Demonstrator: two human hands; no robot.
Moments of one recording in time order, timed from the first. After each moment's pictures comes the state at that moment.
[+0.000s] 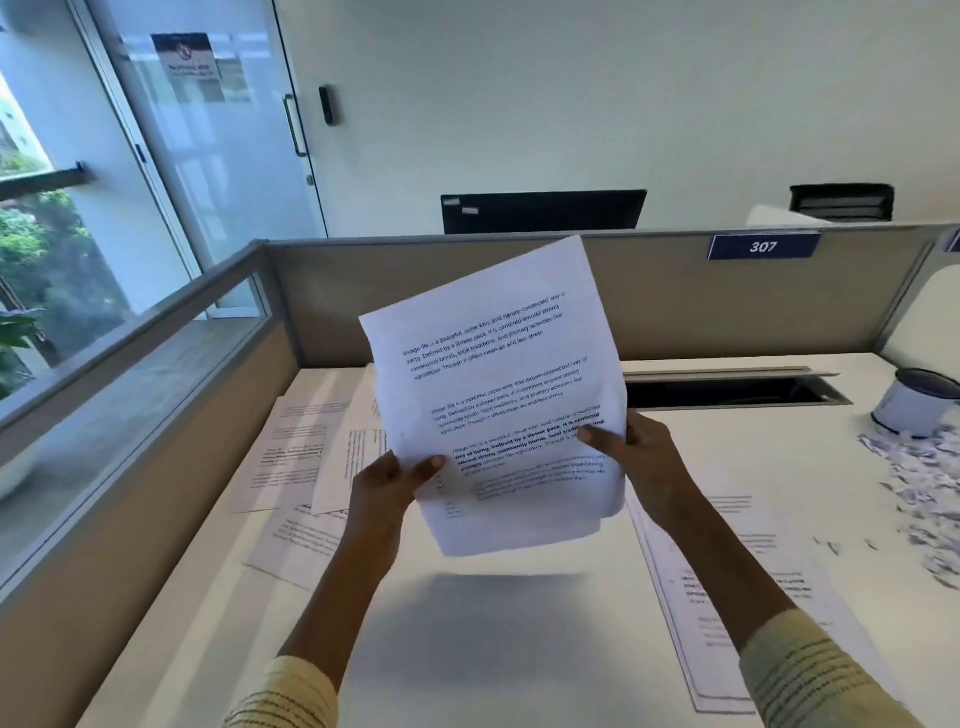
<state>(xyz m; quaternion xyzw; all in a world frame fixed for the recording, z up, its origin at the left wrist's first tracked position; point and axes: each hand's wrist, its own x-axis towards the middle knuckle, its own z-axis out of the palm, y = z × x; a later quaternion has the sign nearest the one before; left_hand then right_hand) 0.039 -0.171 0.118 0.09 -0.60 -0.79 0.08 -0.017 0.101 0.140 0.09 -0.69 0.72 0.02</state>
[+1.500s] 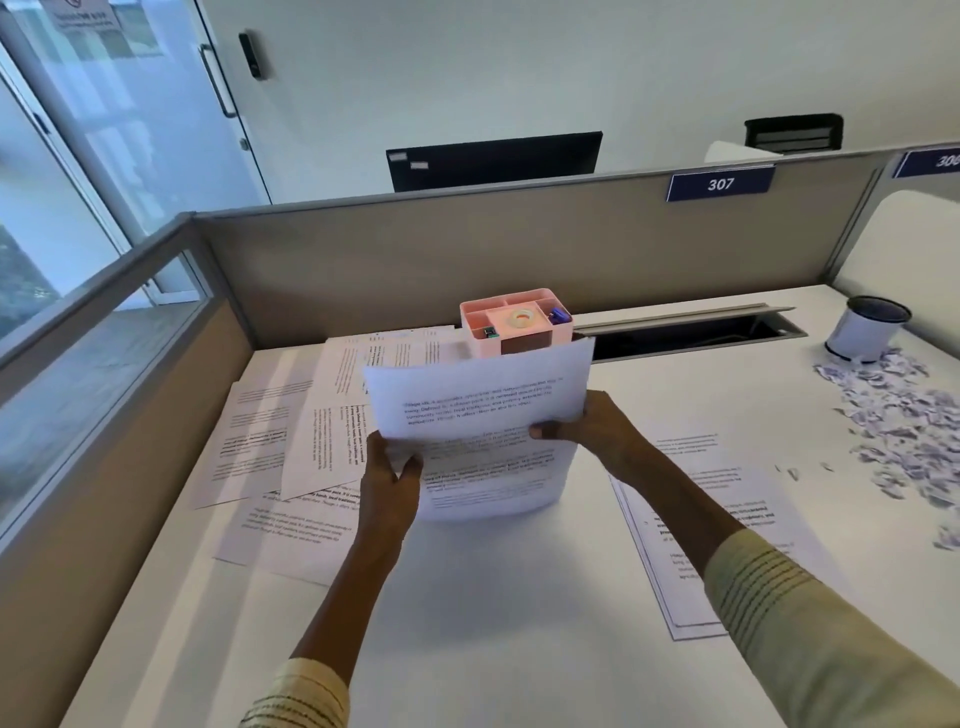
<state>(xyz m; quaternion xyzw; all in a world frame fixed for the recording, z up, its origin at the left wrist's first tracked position) 0.036 -0.137 0.096 0.12 -0.78 -0.61 0.12 -0.031 0.100 0.110 0.12 -0.75 0.64 -0.08</state>
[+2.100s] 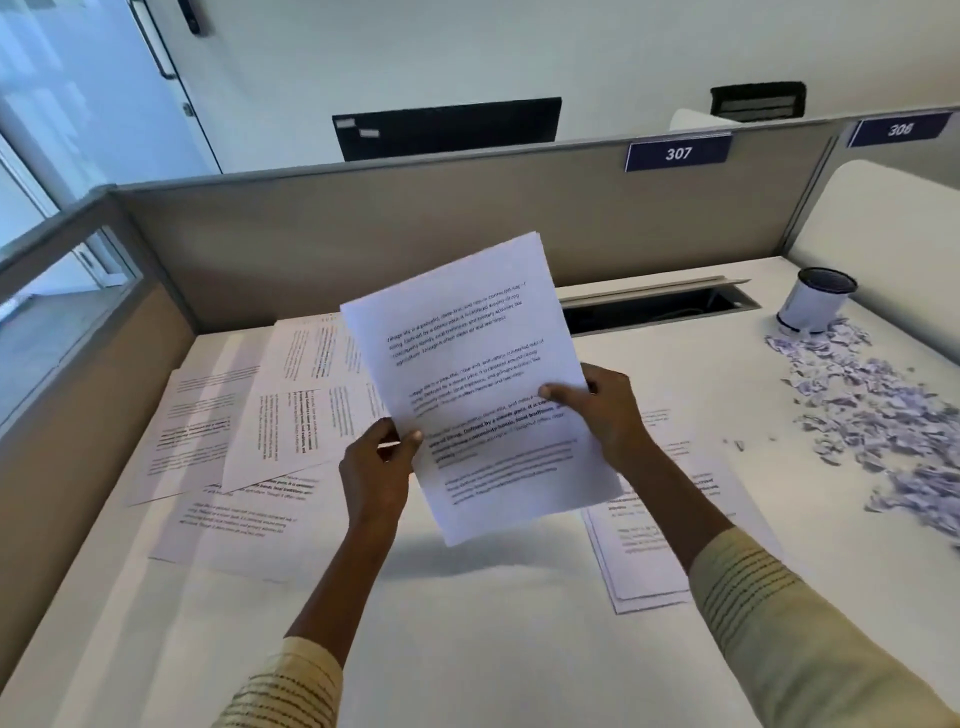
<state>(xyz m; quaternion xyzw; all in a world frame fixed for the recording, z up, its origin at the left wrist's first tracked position) 0.029 -0.088 0.092 0.14 -0.80 -0.57 0.13 -0.024 0.152 0.108 -0.03 -0.75 0.66 0.06</state>
